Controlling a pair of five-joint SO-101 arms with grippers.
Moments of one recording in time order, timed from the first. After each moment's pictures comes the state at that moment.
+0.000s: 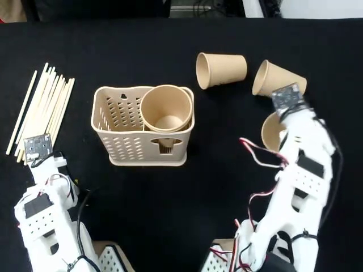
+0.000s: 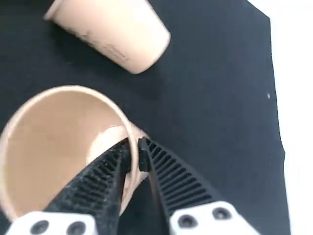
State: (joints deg) left arm -36.3 -64.8 86.2 48.9 -15.9; right arm 30.4 -35.0 58.6 21.5 47.2
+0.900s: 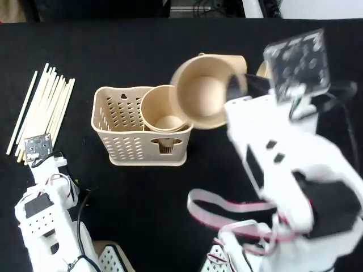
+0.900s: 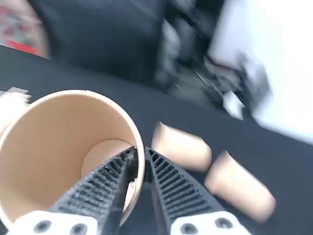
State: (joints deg) left arm -36.3 -64.8 86.2 48.9 -15.9; right arm -16.3 -40.5 -16.5 88.2 9.5
